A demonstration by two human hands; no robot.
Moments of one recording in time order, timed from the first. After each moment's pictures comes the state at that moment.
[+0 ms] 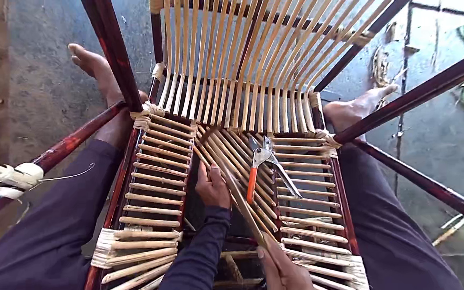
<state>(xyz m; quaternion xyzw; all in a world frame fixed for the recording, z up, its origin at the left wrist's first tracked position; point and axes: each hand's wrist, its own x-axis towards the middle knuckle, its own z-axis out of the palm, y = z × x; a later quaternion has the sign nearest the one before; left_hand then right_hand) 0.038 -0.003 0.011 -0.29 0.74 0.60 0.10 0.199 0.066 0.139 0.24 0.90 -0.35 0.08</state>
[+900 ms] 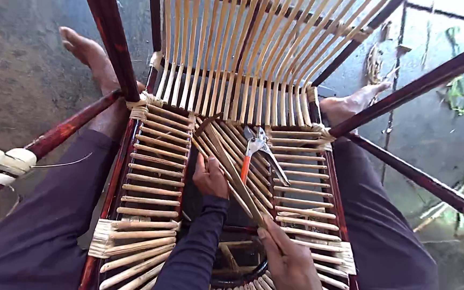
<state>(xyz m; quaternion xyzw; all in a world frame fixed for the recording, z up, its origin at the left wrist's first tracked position) 0.034 0.001 0.009 -0.31 0.72 0.62 0.08 0.189 0.077 0.139 0.22 0.92 -0.32 0.10</state>
